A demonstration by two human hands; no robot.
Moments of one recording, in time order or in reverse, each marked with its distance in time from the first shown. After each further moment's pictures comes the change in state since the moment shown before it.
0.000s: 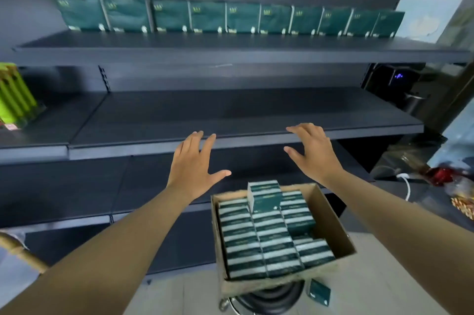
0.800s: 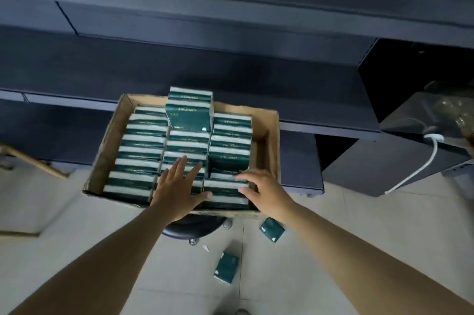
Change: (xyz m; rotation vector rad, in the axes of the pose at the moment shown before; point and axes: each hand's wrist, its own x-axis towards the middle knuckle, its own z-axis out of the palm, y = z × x) left_hand -0.085 0.231 0.338 0.068 -0.615 -0.371; right_hand -0.159 0.302 0.190 0.492 -0.796 -0.082
